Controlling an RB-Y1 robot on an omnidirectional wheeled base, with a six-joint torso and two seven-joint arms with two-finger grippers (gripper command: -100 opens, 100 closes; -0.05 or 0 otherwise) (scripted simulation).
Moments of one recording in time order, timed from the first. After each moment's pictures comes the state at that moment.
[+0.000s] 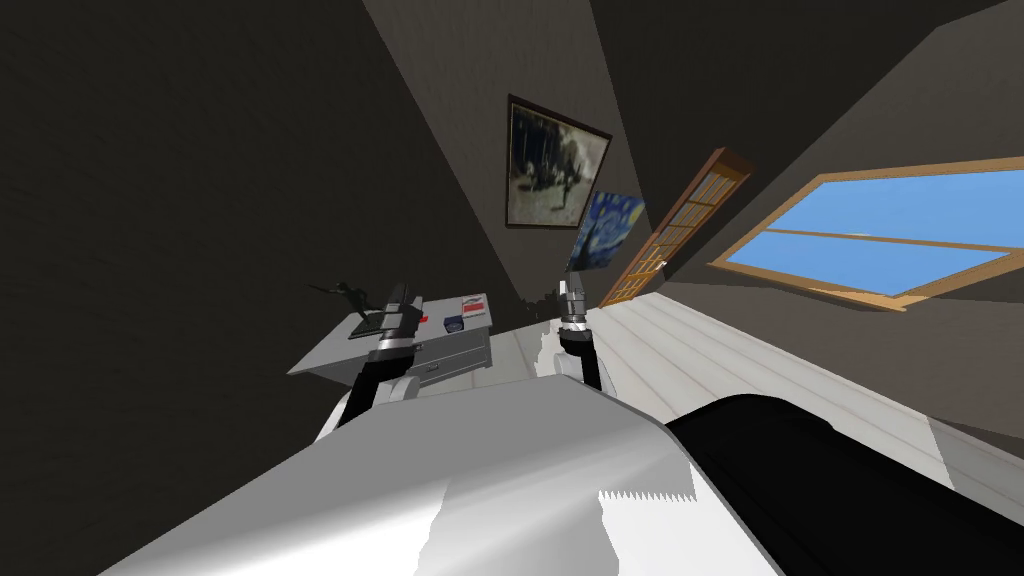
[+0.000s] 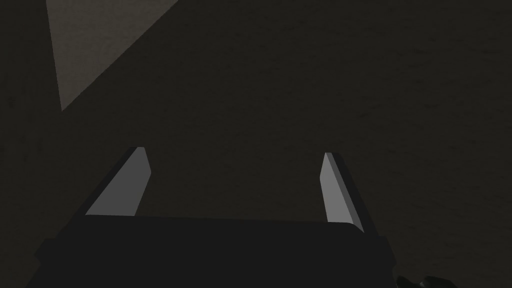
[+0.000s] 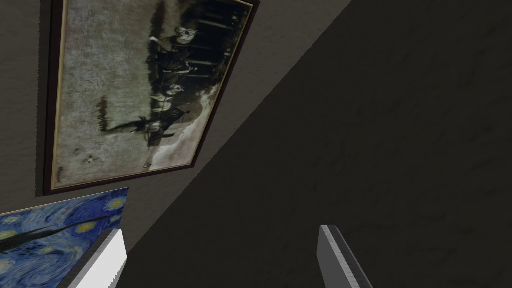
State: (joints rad) left arm 0.44 0.10 -0.05 -2.20 0.02 -0.29 -0.06; right arm 0.45 -0.01 0.02 -2.26 0.05 -0.48 0.12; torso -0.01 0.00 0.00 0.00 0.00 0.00
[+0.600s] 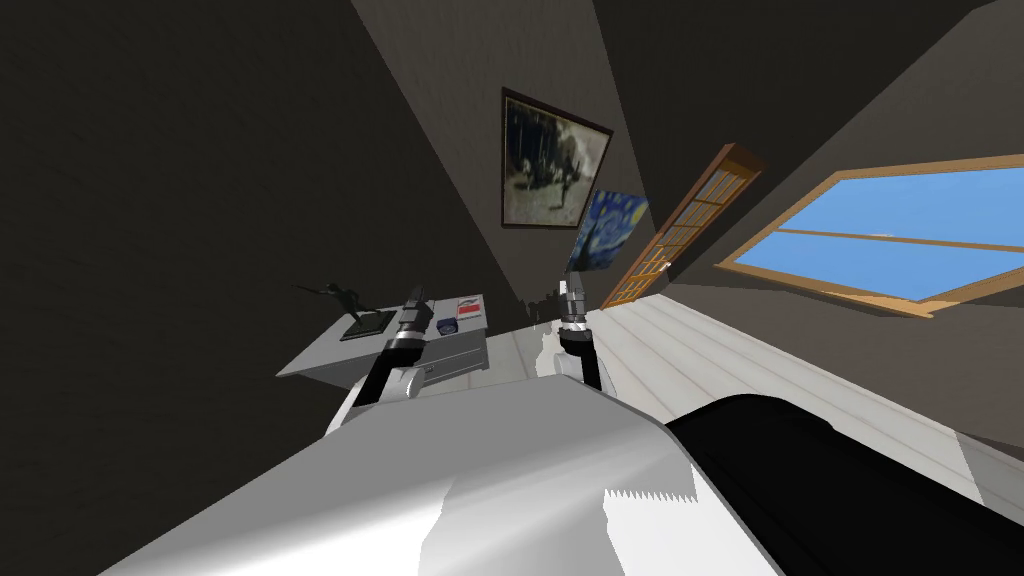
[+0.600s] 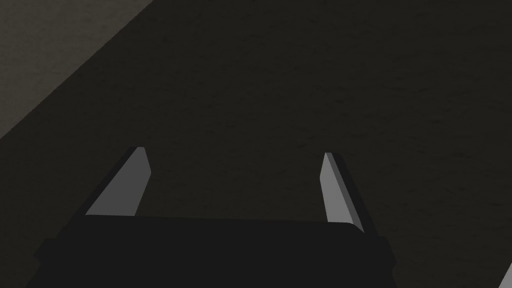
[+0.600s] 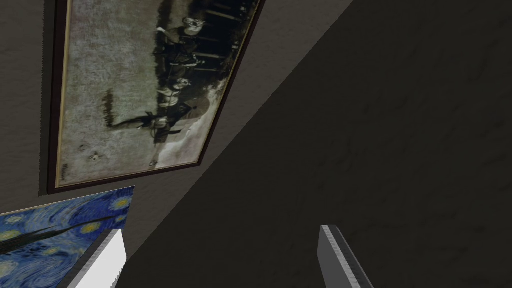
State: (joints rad) left arm 0.35 0.14 -0.06 -2.12 0.04 -0.12 -0.05; right arm 0.45 -0.01 0.02 -2.26 0.05 -0.48 0.12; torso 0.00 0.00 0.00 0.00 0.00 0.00
